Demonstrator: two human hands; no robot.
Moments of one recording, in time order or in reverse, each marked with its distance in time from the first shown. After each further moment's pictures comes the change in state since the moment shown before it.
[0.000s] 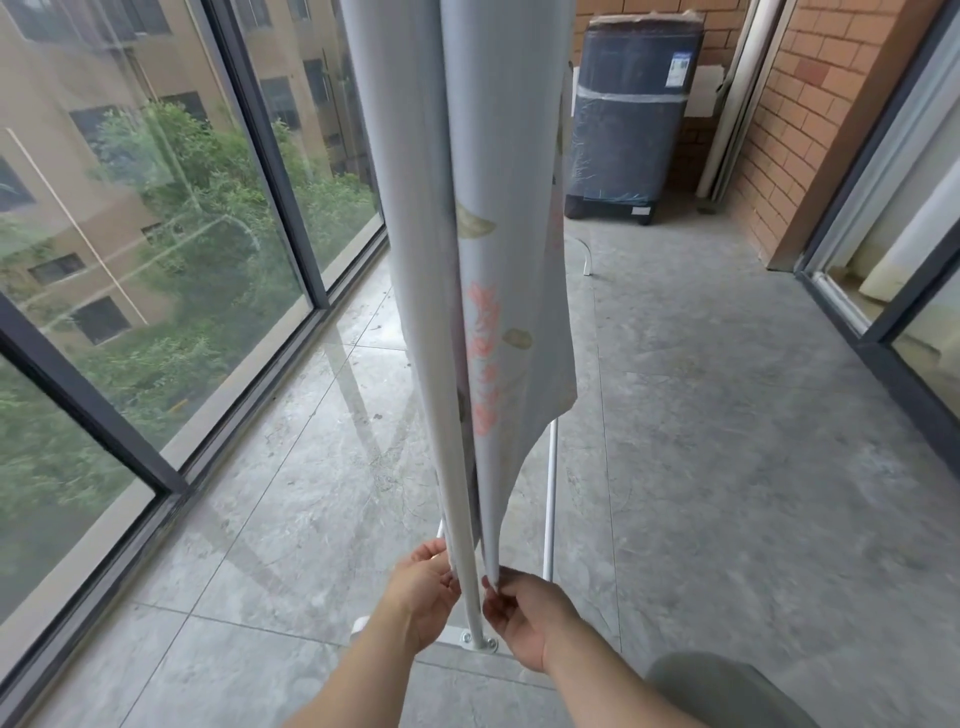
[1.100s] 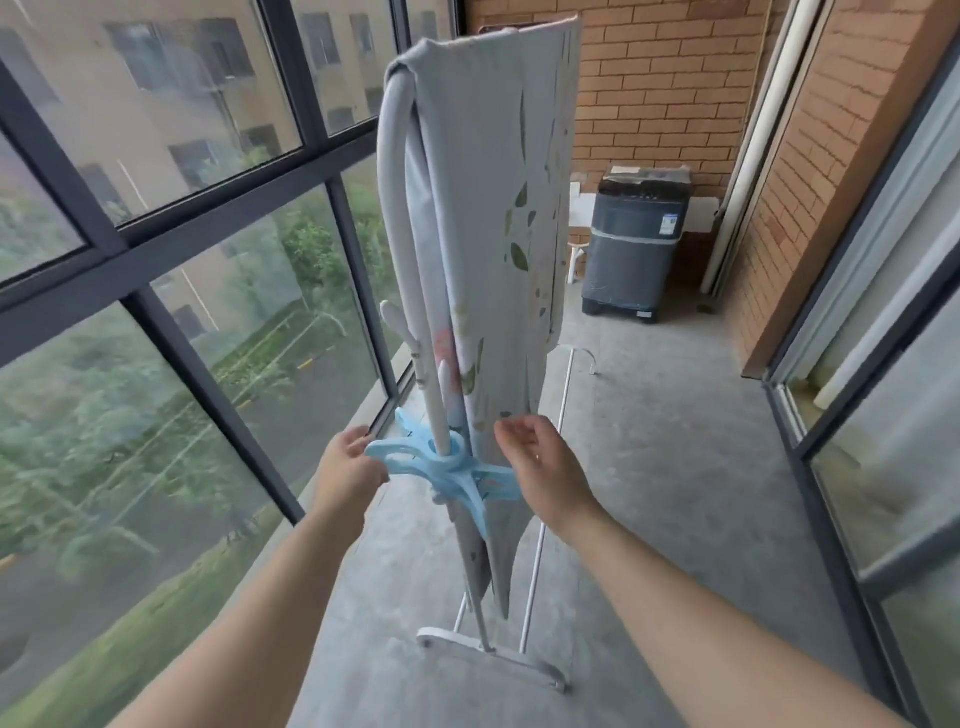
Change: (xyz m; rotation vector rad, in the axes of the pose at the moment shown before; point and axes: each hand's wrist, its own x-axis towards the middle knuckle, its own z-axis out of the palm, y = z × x) left_hand -0.520 0.410 0.204 0.367 0.364 0.537; right_hand -0.632 -0.272 0.242 -1.029 -0.147 -0.956
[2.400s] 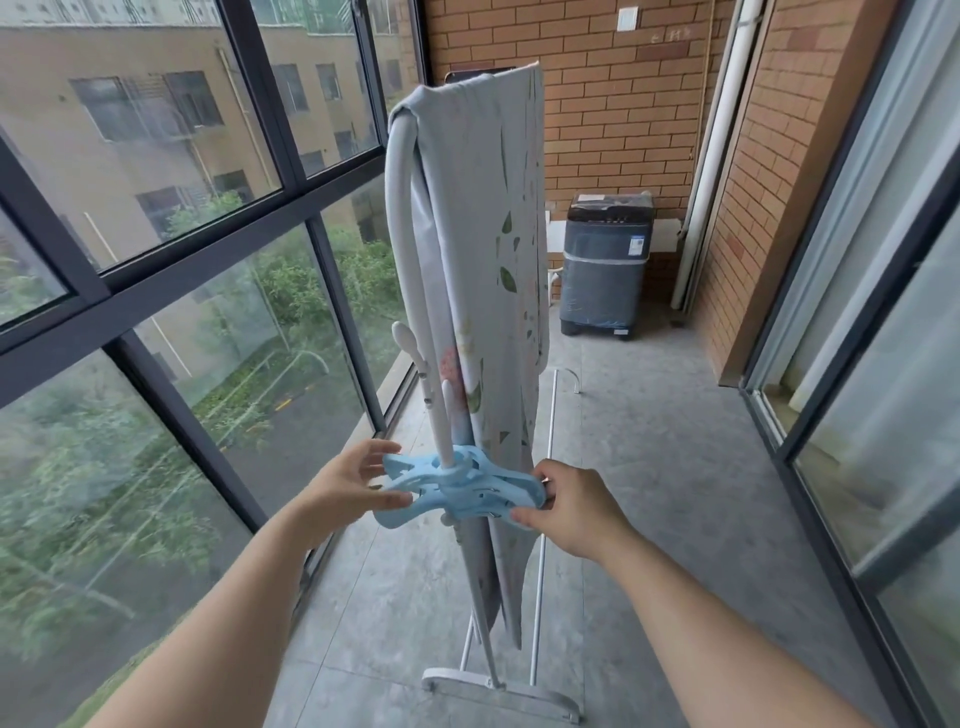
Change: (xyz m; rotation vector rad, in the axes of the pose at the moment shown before) left_hand 0.017 0.030 -0.034 0.388 -0.602 0.231; right_hand -0.003 0.037 -0.020 -0.399 -0.045 -0.044
